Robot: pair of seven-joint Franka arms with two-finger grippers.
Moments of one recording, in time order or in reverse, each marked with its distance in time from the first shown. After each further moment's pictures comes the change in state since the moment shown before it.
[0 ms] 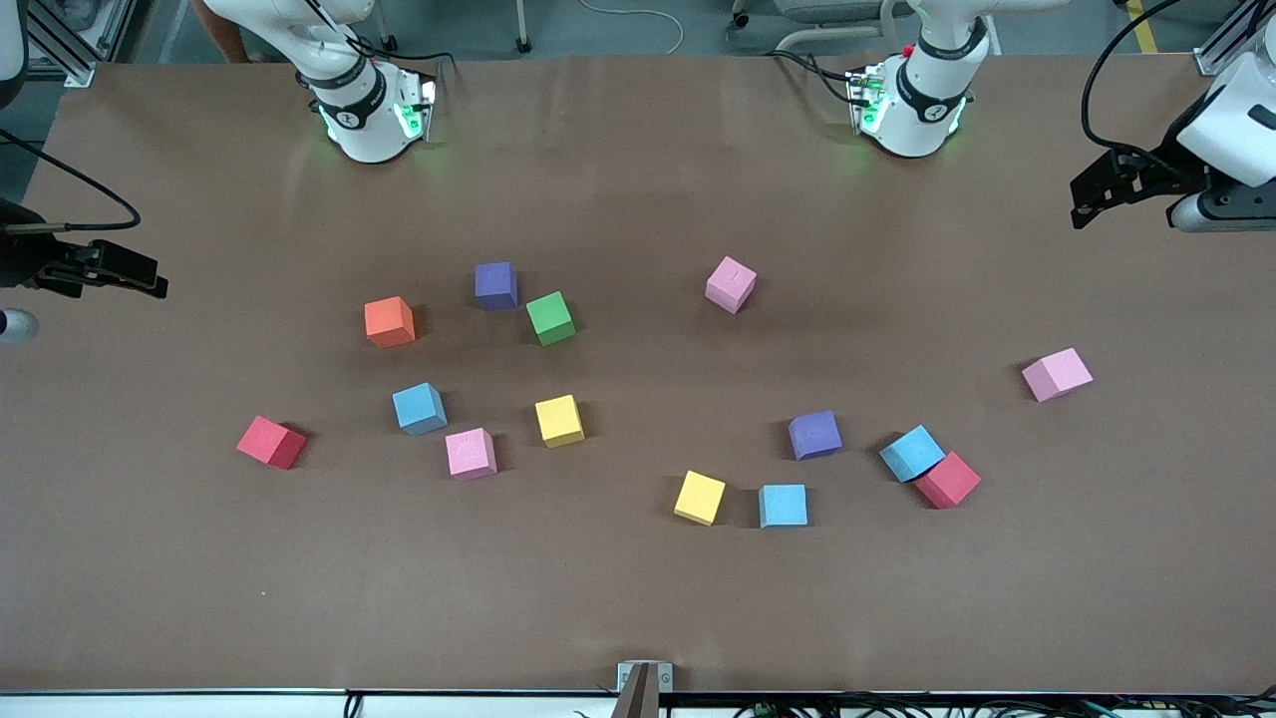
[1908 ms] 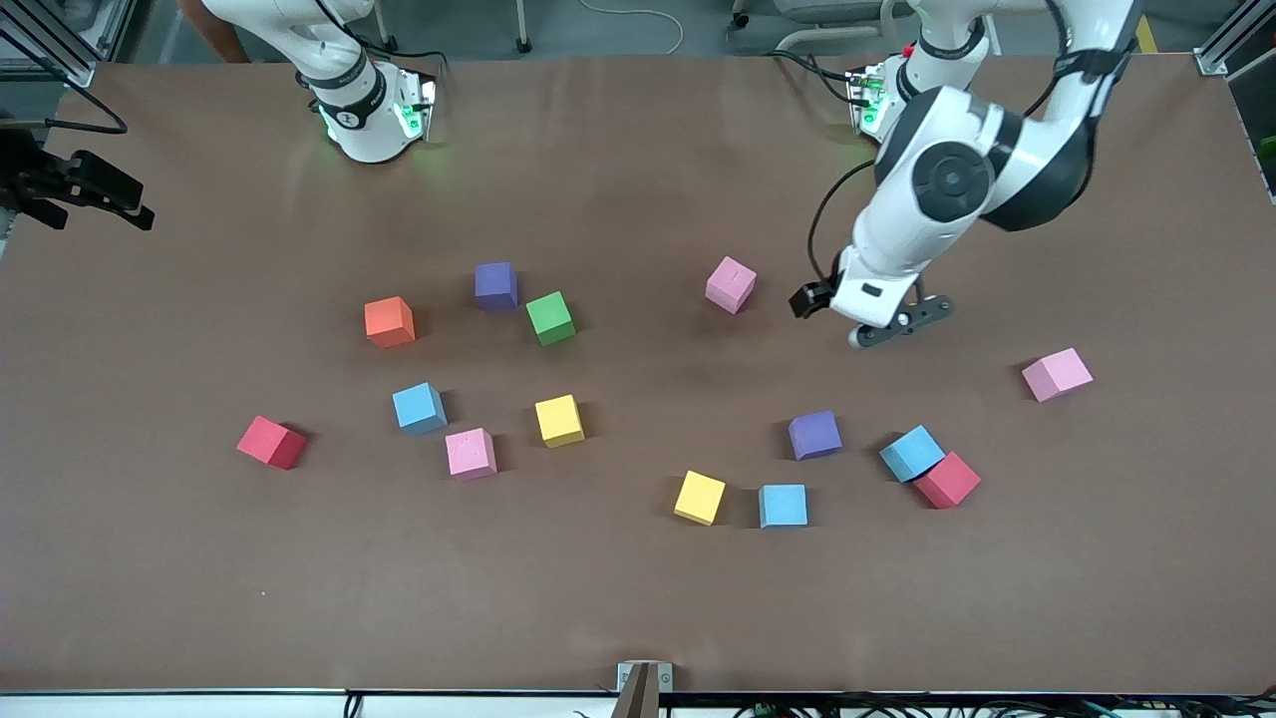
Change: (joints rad) left arm -0.015 0.275 -0.408 -0.381 -0.085 0.572 -0.887; right arm 0.052 -0.267 -0.063 -0.246 0.000 0.085 0.002
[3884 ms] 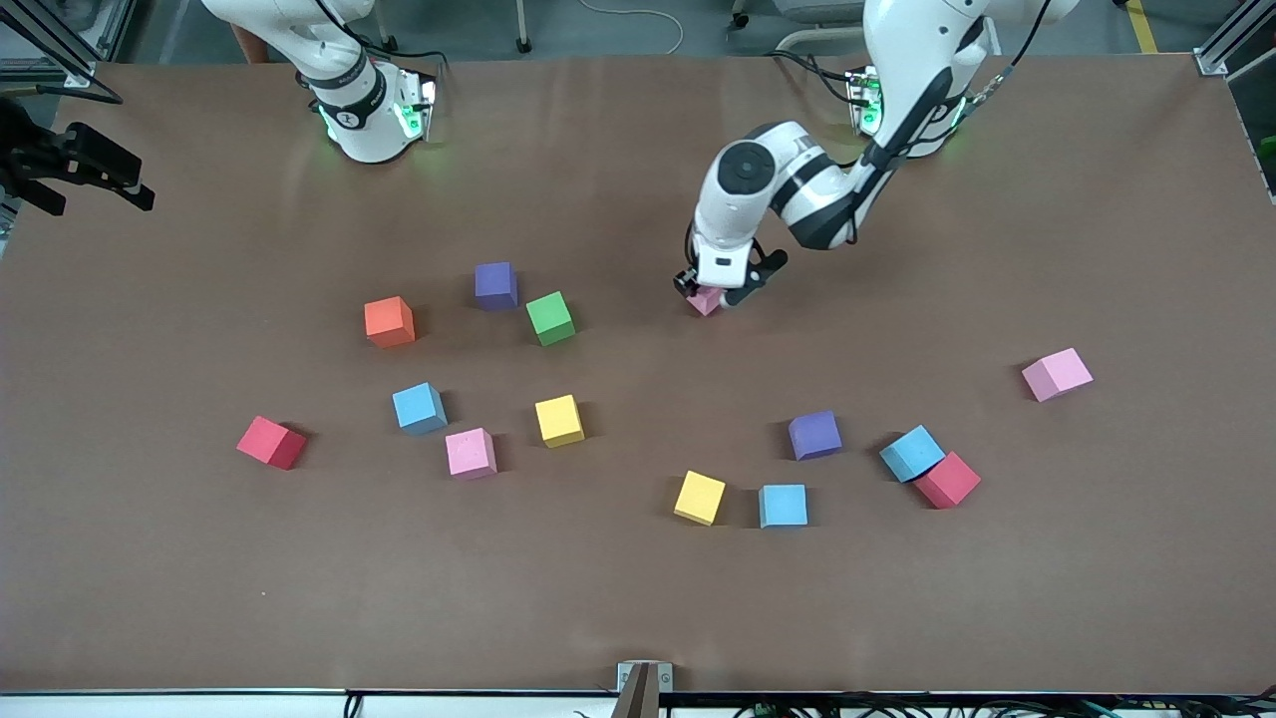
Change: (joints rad) left arm -0.325 0.267 -0.027 -0.123 0.252 0.450 -0.696; right arm 0.004 0.000 0.014 0.057 0.028 -0.053 -0.036
